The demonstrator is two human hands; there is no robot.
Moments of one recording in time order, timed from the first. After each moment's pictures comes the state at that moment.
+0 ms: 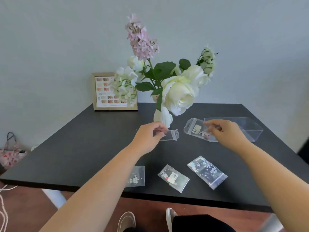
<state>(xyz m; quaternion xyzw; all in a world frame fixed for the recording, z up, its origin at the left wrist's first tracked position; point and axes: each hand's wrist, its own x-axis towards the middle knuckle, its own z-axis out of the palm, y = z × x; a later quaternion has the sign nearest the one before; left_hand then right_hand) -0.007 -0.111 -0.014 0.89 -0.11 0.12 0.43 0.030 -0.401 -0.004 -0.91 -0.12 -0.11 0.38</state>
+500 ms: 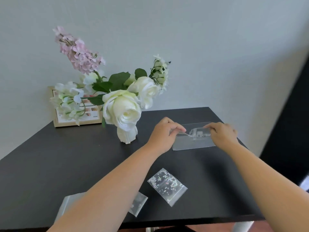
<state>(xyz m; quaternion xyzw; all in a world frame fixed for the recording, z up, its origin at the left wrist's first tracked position) 0.057 -0.296 0.007 0.87 -0.23 0.15 0.40 0.089 -0.536 -0.026 -0.96 0.05 -0.17 0.23</state>
